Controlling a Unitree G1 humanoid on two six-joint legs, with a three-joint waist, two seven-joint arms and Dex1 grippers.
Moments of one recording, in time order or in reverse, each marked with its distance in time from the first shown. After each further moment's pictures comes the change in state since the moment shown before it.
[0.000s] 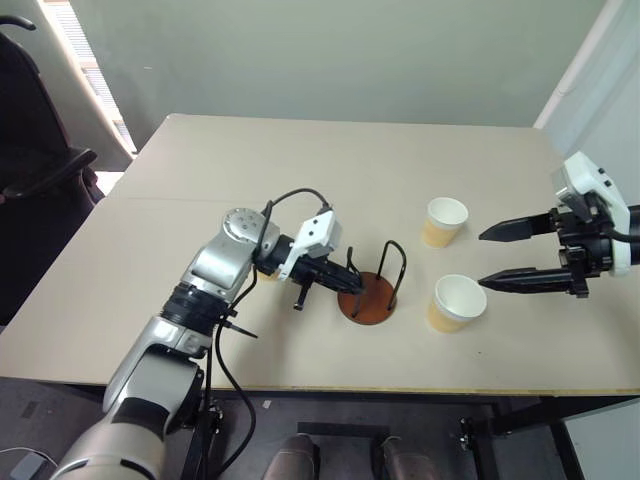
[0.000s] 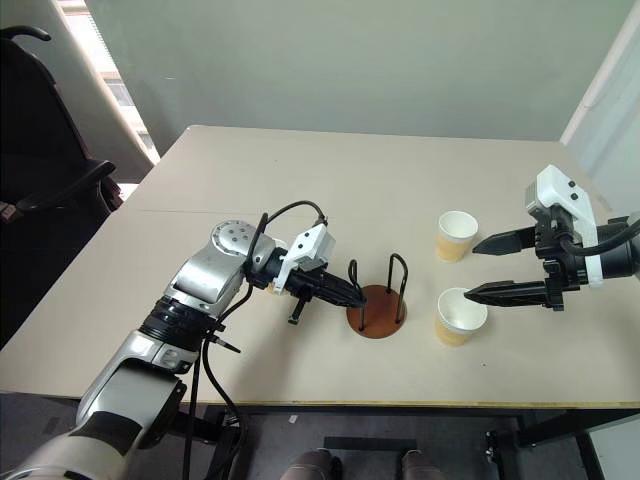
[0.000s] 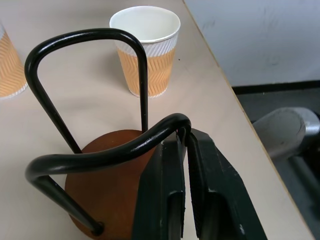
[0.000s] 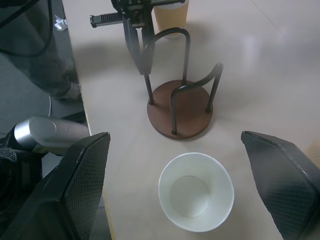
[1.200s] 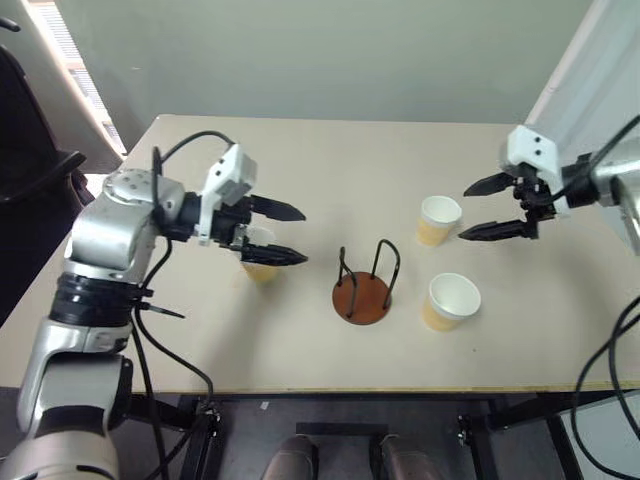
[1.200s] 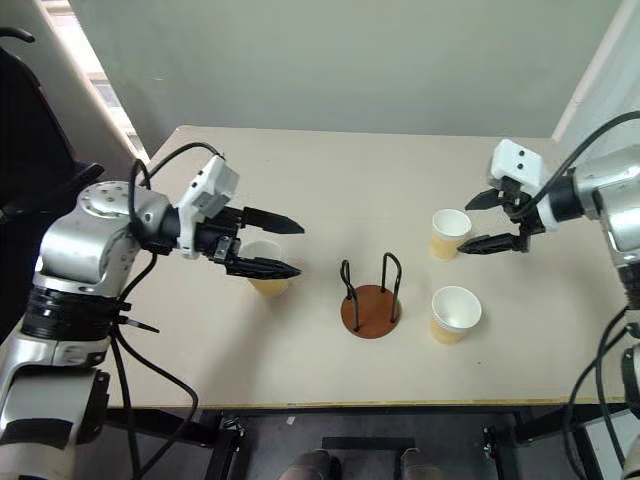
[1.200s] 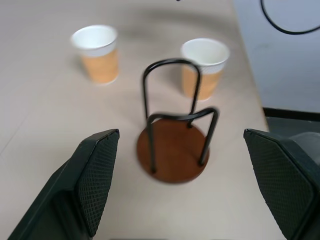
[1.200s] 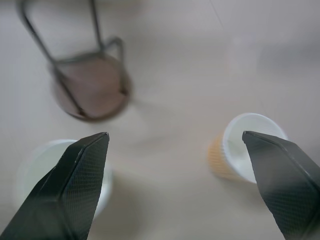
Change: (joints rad) left arm 0.011 0.312 0.280 -0.178 -0.198 0.303 0.056; right arm -0.485 0.276 0.425 0.661 -0.576 -0.538 0.128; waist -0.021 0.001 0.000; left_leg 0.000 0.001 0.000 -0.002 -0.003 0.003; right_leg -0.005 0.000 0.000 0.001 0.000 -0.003
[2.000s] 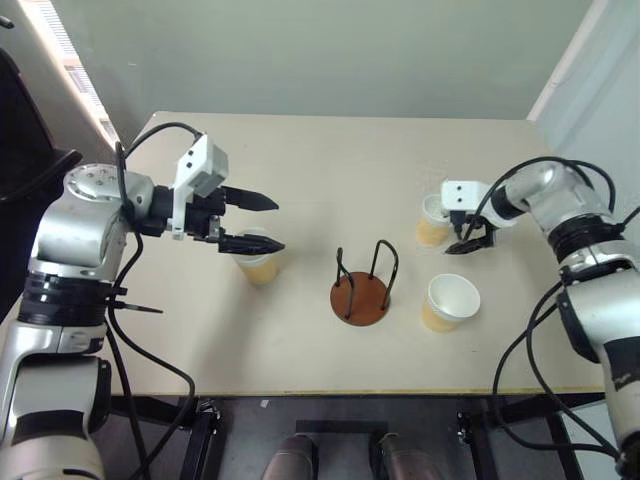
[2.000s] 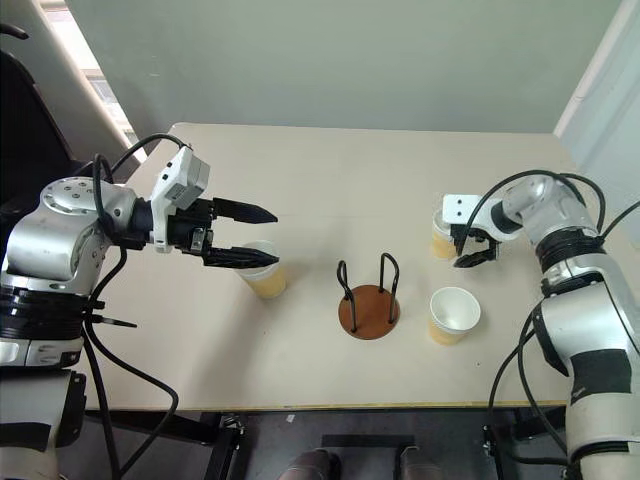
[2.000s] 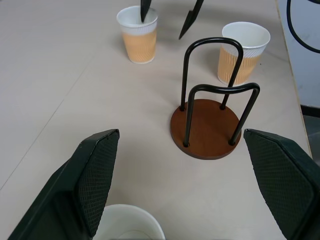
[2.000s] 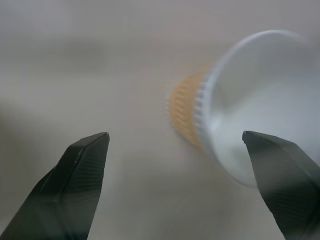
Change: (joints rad) left arm 0.010 0.061 0.016 0.058 0.013 -0.055 0.018; right arm -0.228 0.334 0.146 0.796 -0.515 -0.585 -0.170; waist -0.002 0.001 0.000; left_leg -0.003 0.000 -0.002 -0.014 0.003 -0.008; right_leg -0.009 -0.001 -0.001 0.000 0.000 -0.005
